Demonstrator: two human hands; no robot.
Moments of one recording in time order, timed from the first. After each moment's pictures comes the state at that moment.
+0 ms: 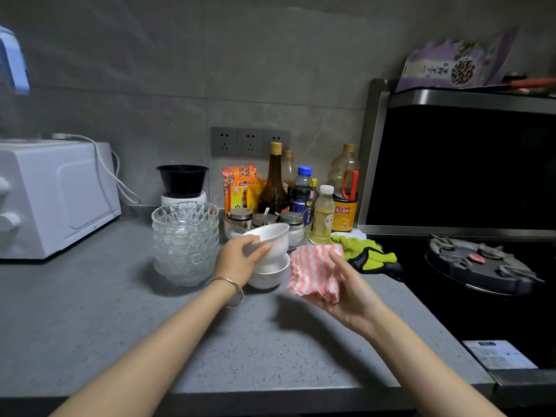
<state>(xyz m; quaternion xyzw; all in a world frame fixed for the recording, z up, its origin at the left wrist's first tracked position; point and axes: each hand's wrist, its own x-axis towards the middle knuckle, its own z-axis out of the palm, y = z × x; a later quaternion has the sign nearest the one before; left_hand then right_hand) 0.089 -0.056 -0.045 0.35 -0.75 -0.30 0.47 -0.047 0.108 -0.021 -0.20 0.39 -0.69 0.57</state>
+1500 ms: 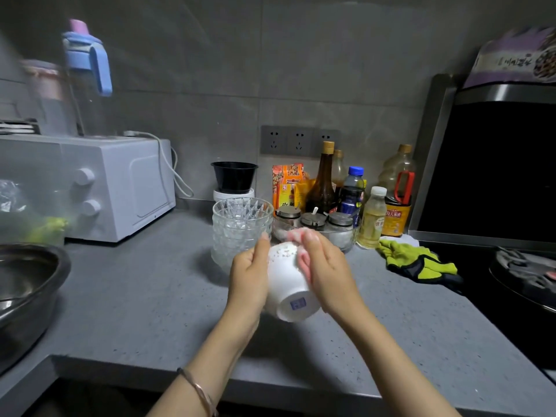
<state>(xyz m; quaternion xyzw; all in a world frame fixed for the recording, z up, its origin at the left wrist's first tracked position) 0.163 0.010 -0.021 0.36 -0.51 -0.50 0.59 0.063 0.060 -0.005 -0.59 0.48 -0.62 0.20</state>
